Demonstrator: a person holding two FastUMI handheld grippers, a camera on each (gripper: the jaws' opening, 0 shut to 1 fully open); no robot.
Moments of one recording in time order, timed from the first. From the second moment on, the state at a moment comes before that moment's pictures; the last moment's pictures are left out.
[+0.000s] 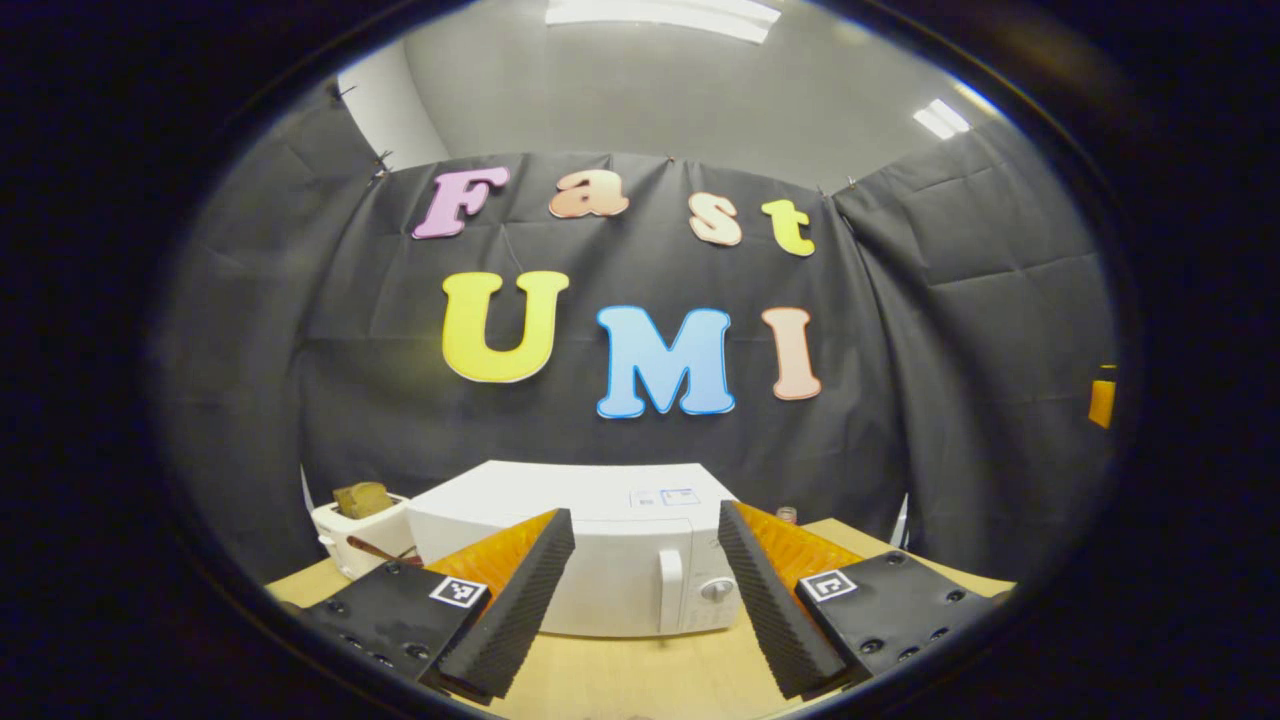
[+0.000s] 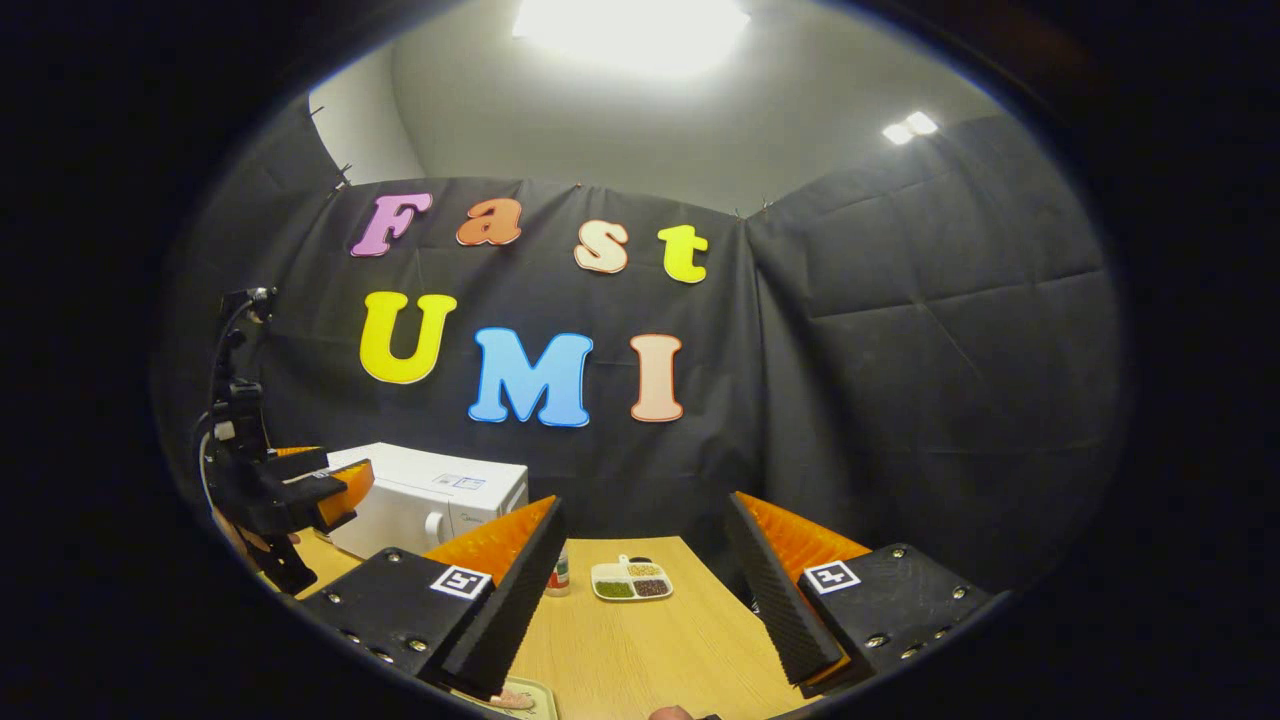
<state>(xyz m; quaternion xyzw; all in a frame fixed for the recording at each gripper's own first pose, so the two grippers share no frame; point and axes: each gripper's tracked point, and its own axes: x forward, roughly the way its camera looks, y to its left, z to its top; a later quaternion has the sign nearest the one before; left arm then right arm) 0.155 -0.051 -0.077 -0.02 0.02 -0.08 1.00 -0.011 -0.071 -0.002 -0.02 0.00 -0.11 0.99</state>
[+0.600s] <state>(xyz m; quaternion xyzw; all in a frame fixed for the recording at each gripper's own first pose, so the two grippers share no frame) 0.247 -0.102 -0.221 0.00 0.16 -0.11 0.98 -0.026 -0.094 -0.012 -0.03 0.04 -0.15 0.99</state>
